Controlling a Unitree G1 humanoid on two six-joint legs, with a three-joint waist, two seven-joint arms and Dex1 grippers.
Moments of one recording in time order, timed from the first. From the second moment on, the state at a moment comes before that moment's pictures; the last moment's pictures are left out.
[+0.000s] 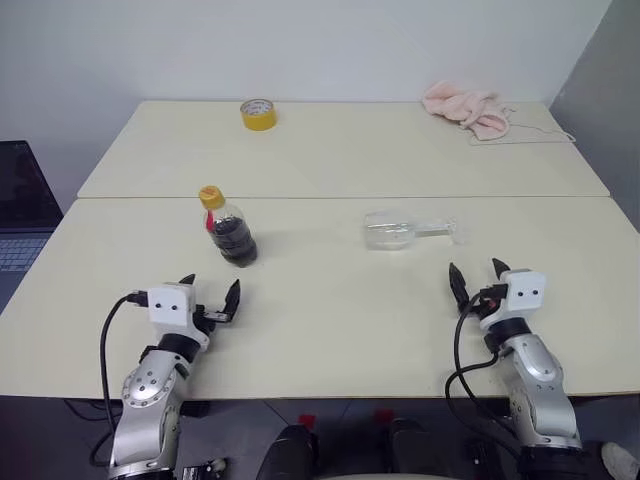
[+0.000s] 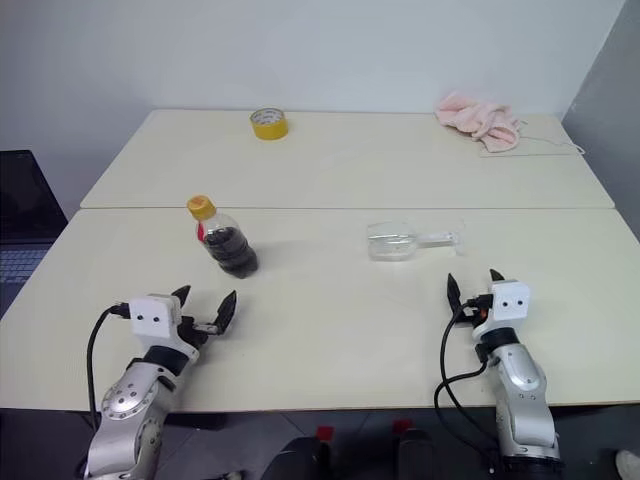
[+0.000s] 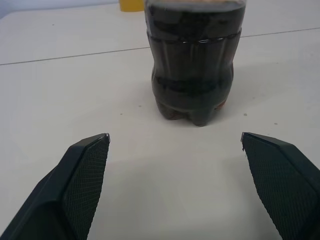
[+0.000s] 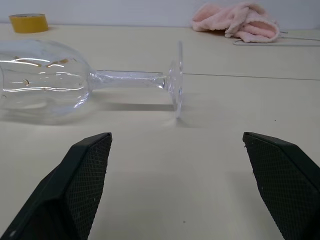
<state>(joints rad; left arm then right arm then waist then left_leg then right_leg) 0.10 0.31 0.23 -0.11 -0.23 0.04 -0.32 0.02 -0.20 -0.16 -0.08 0.18 -0.03 0.25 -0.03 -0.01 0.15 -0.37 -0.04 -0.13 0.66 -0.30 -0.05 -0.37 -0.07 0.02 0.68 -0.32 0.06</state>
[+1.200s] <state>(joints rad) 0.06 0.32 0.25 -0.18 -0.29 0.06 -0.35 0.10 -0.35 0.03 -0.28 0.29 0.11 0.59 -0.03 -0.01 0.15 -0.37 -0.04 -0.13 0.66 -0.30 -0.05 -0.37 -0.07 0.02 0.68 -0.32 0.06</state>
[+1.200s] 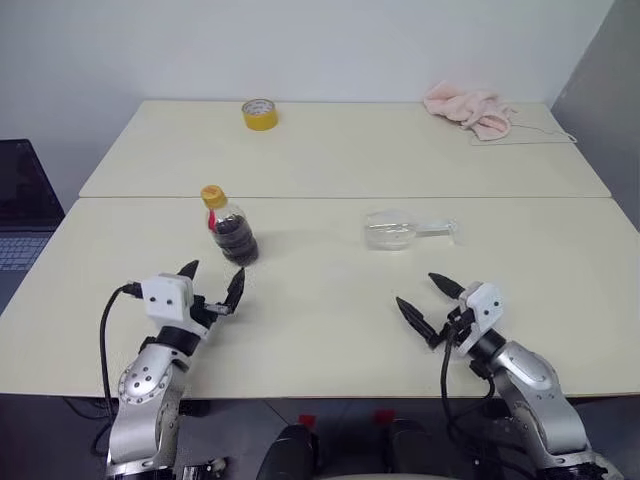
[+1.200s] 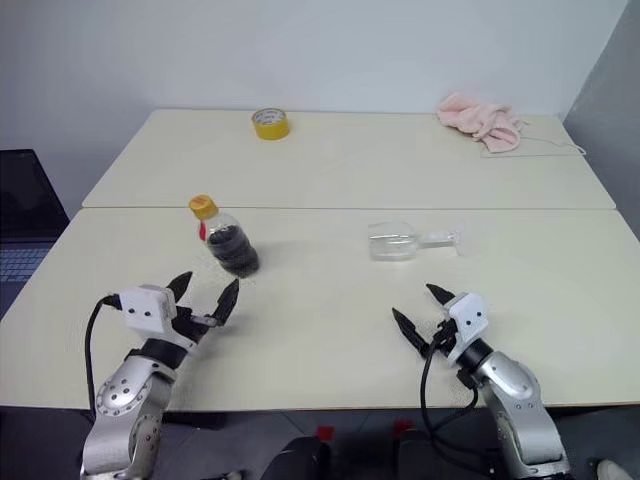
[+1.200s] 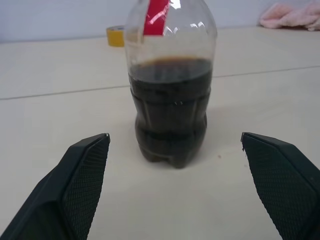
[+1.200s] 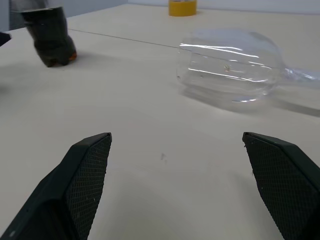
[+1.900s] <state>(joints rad) -0.16 0.36 0.22 0.12 -0.24 0.05 -0.41 -0.03 -0.37 0.04 -0.32 0.30 0.19 0.59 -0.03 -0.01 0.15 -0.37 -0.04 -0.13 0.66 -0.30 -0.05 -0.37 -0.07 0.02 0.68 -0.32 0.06</state>
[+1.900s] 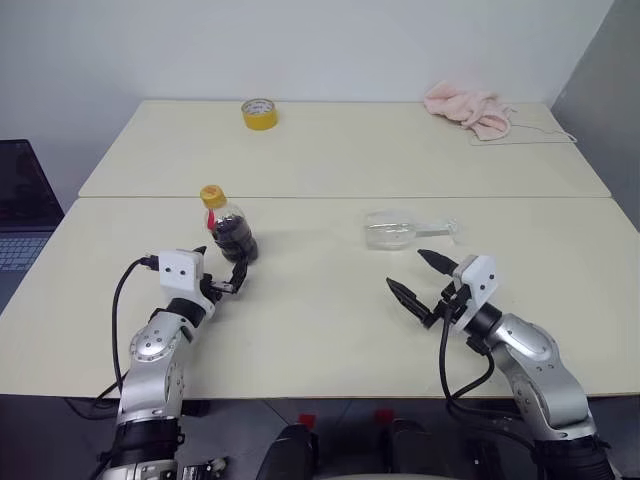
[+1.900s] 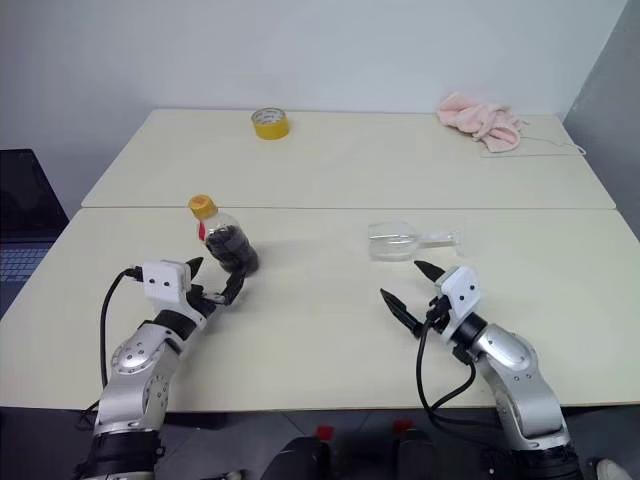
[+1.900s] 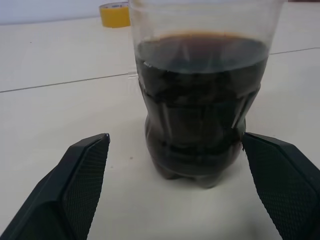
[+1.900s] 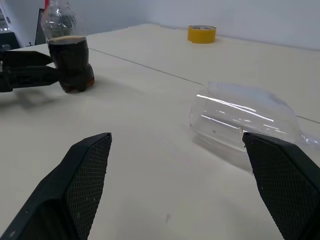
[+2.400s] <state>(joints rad) -0.29 0.37 0.19 0.30 -0.19 -0.06 -0.42 -0.05 -0.35 0.04 -0.32 0.30 0.20 0.59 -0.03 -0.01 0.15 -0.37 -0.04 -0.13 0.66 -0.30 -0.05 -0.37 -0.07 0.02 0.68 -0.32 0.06</state>
